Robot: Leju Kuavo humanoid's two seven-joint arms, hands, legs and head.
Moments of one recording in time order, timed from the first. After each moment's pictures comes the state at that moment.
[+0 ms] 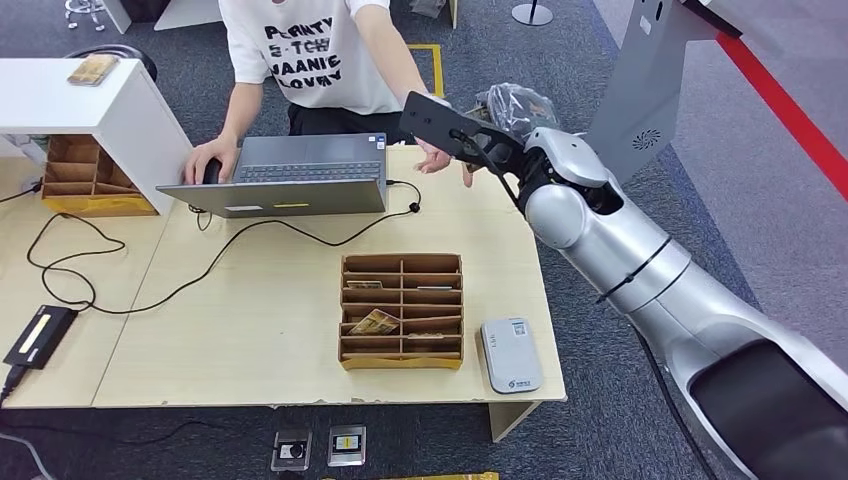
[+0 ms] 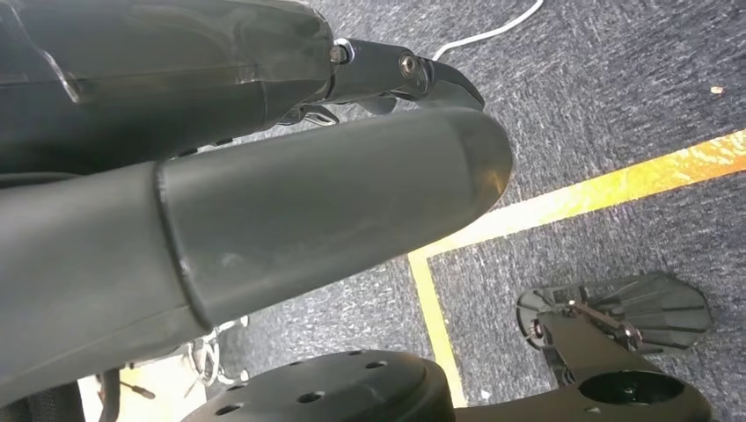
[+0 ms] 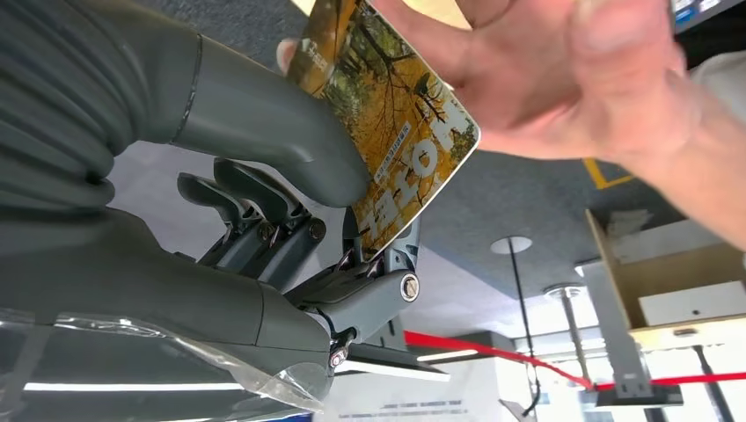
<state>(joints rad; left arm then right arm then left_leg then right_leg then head) -0.10 -0.03 -0.49 -0.19 0.13 0.17 0.41 -1.17 -0.13 0.92 -1.08 0.46 0.00 0.62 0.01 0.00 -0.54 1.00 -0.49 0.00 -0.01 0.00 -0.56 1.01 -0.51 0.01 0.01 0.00</state>
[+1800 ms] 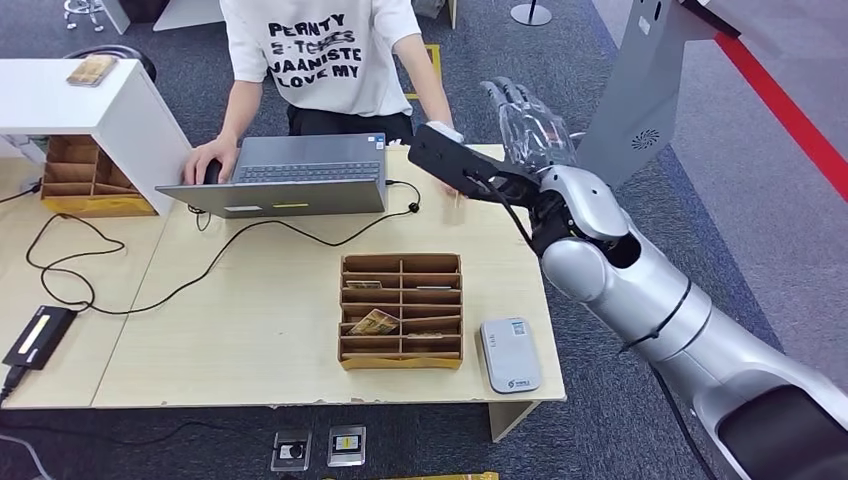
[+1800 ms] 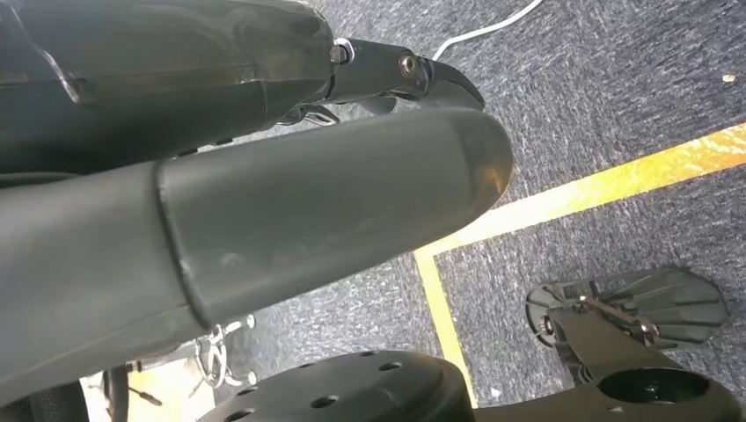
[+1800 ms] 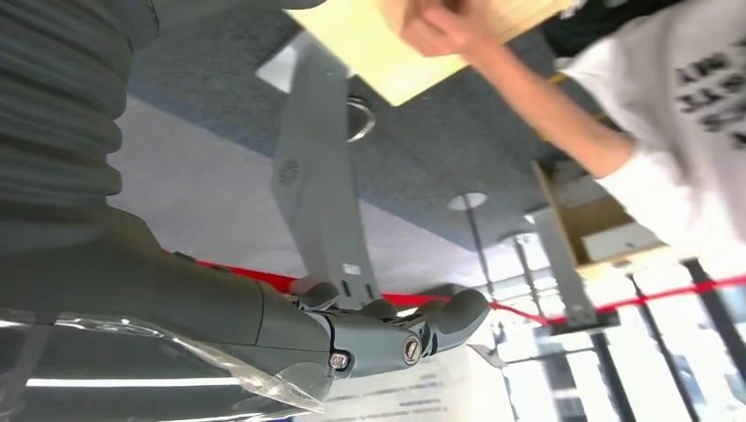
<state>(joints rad) -0.10 -0.02 -0.56 -0.19 0.21 0.19 0.40 -1.02 -0.24 0.92 -1.38 0.56 -0.12 0.62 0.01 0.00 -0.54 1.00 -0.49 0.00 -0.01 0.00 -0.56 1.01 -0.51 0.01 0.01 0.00</state>
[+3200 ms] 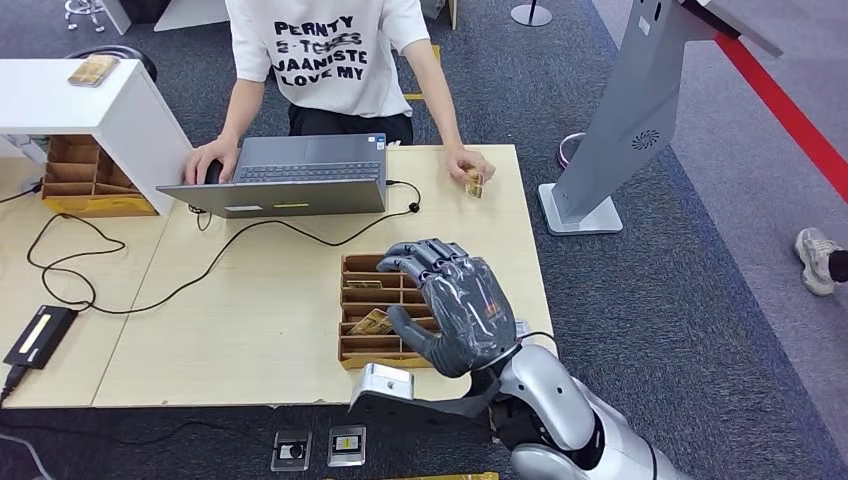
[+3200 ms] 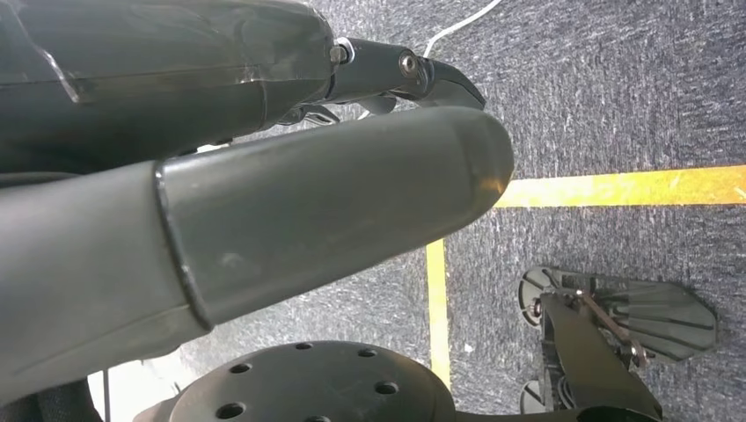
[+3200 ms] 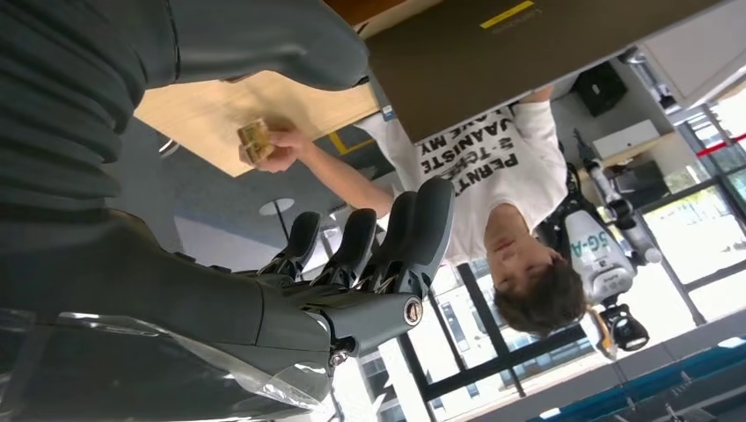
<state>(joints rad) -0.08 -0.02 -0.52 -0.19 0.45 0.29 0.39 -0.52 -0.24 0.97 -1.82 0.90 -0.27 0.35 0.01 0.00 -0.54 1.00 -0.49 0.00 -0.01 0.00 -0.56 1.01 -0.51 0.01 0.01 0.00</state>
